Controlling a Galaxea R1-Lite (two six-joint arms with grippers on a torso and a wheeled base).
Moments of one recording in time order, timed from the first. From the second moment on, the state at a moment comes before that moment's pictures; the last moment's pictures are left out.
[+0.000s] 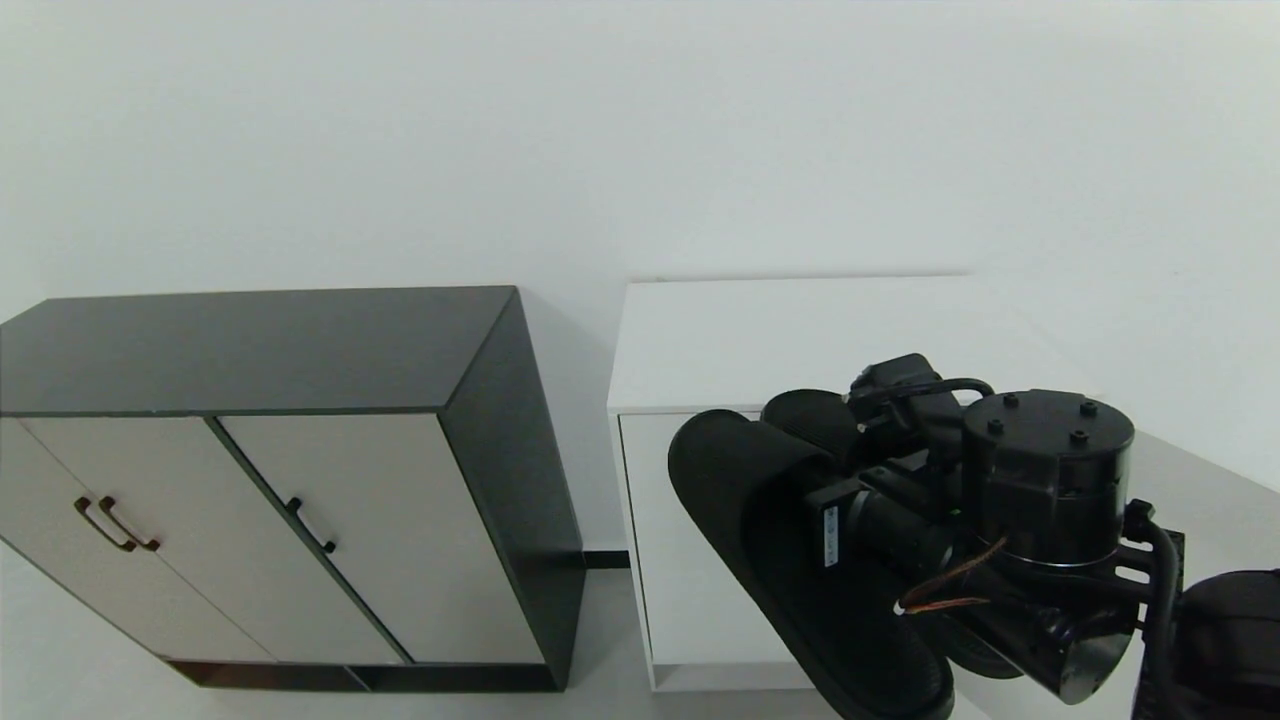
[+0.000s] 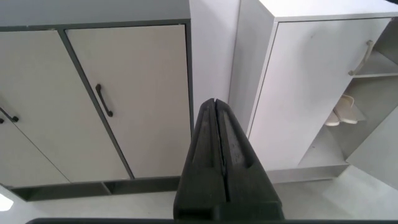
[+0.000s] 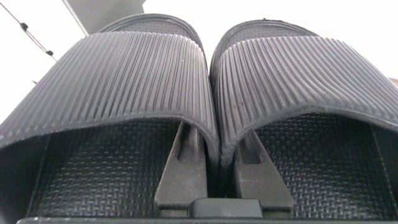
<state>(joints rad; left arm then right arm) 0.00 0.00 0.00 0.00 -0.02 0.02 0.86 1.70 -0.71 -0.79 -0.40 0.10</state>
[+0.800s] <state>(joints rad) 0.00 0.00 0.00 0.00 -0.02 0.02 0.86 1.70 -0.69 -0.79 -0.40 0.09</state>
